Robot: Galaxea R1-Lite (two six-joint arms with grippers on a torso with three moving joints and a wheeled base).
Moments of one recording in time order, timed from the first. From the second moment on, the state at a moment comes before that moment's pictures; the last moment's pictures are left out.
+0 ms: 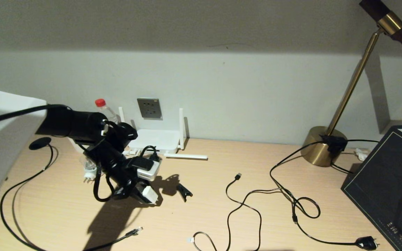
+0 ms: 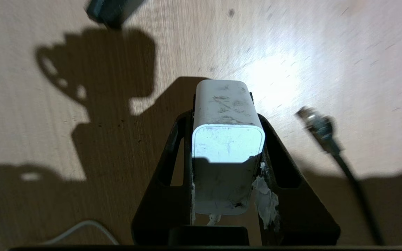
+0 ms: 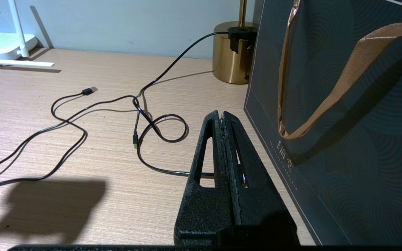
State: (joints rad) left arm -0.19 2.16 -1.61 0.85 -0.45 1.58; right arm 0.00 0.00 0.00 -0.09 0.00 0.00
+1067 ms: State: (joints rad) left arm -0.15 0.94 -0.77 0.32 -0.56 0.39; right arm 0.00 0.00 0.00 -0.09 0.00 0.00
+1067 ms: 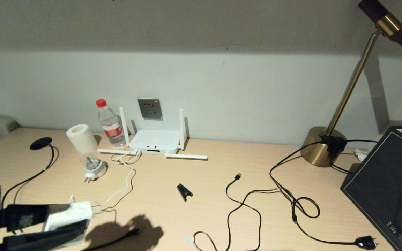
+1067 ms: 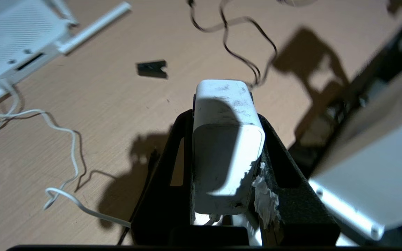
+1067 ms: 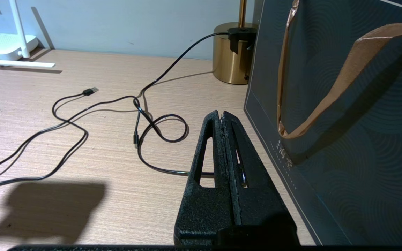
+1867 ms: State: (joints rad) left arm -0.14 1.31 -0.66 -0.31 -0.34 -0.22; right arm 0.00 0.00 0.00 -0.09 0.00 0.00
